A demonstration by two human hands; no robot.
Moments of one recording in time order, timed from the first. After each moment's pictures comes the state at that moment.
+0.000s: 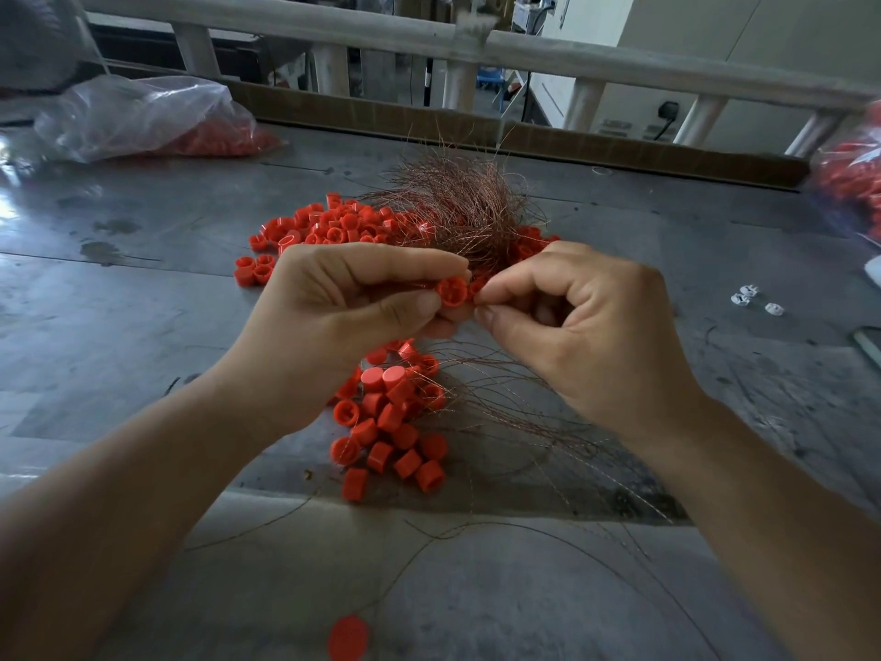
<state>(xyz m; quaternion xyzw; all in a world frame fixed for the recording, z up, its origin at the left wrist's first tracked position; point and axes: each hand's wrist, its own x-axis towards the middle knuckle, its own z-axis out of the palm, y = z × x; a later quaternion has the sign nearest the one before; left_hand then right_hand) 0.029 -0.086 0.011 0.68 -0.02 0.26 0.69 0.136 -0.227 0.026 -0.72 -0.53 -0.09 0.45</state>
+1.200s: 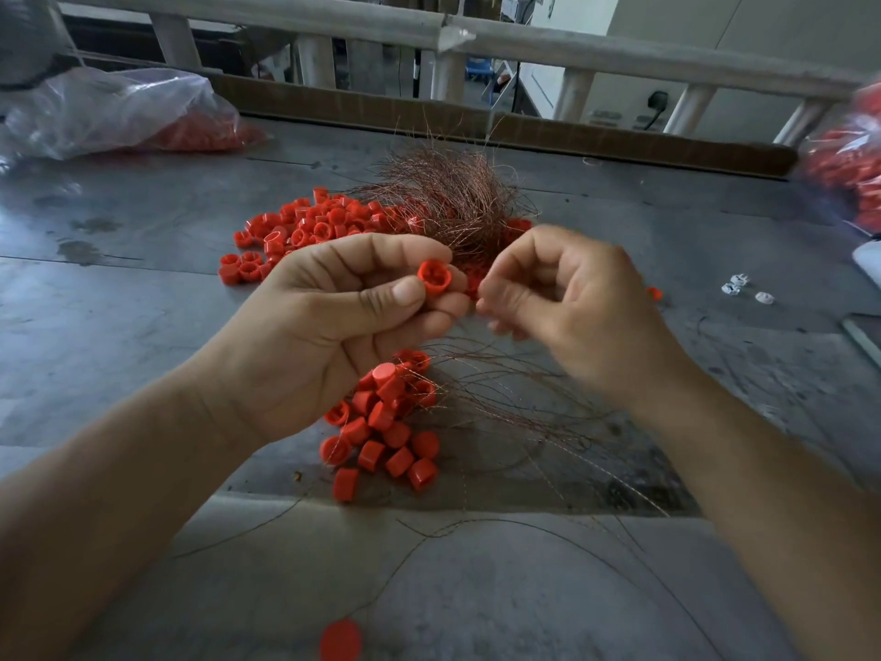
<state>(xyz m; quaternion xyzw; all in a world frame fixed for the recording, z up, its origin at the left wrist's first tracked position) 0.031 -0.085 0.012 0.54 0.00 0.15 0.83 0.151 -0.223 0.023 -0.71 -0.47 0.09 0.51</state>
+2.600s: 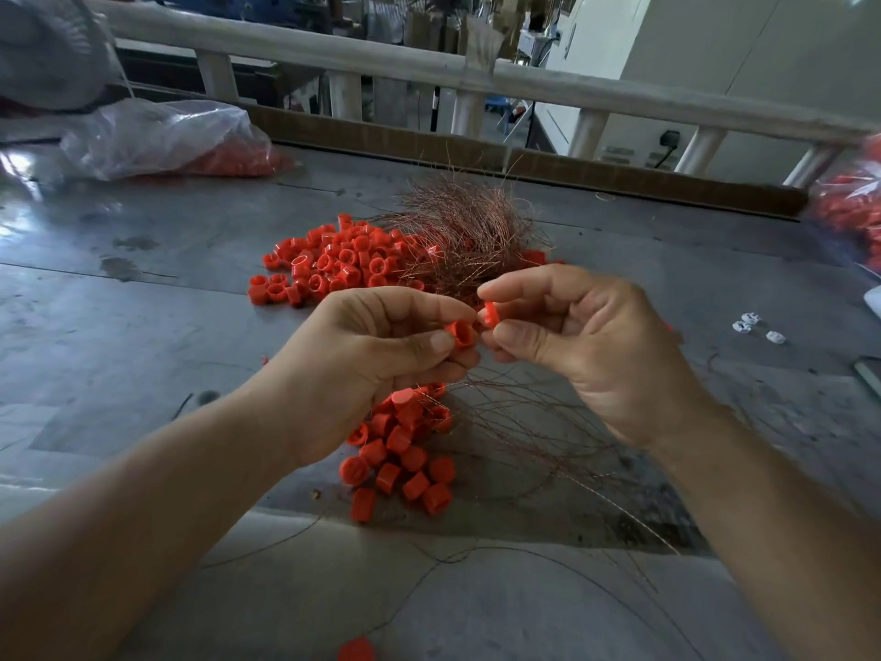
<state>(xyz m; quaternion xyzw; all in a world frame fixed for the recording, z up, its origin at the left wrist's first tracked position) 0.032 -0.090 0.010 0.61 0.07 0.16 0.77 0.149 -0.224 0.026 -0.60 -0.48 0.21 0.60</state>
